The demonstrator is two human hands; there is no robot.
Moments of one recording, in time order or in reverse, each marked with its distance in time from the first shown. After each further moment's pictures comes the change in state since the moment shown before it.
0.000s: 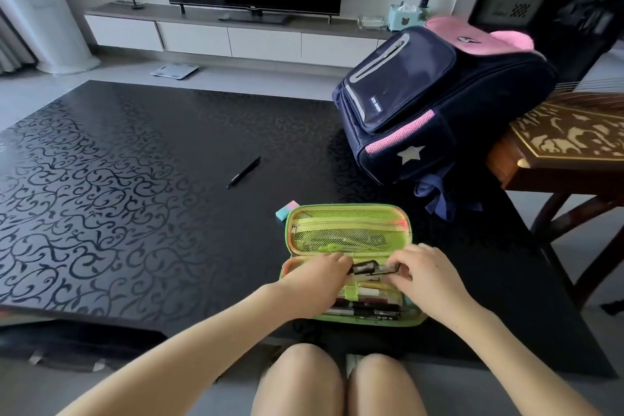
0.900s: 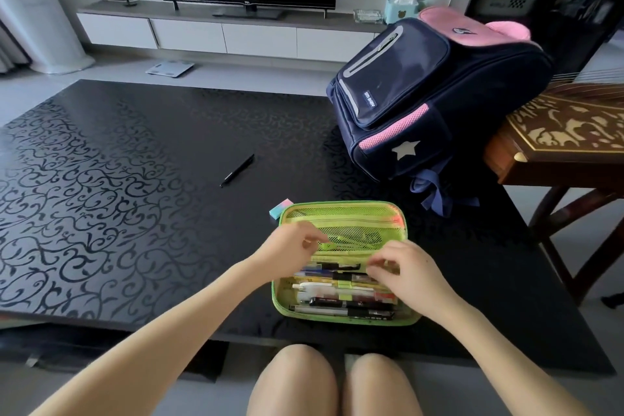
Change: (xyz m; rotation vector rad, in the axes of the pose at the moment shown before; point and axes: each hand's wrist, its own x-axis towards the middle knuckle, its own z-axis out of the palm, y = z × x) left_hand 0.009 -0.041 -0.015 -0.499 0.225 -0.203; right_hand 0.006 -0.001 0.009 0.323 -0.036 0.017
